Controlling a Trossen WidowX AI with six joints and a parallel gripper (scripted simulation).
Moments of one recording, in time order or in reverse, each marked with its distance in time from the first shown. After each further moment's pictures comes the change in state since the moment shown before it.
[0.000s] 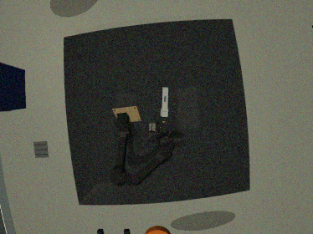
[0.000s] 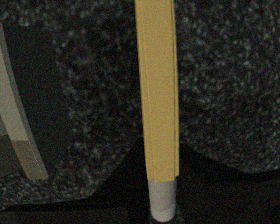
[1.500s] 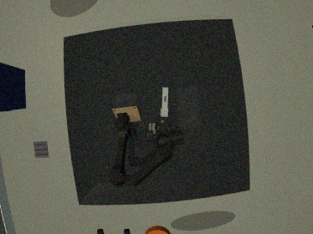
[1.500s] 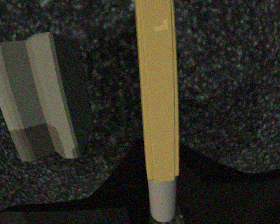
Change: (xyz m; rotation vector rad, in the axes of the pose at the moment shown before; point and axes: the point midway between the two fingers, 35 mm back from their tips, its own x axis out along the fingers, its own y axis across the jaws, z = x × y) arm -0.021 0.009 0.004 -0.003 0.003 0.001
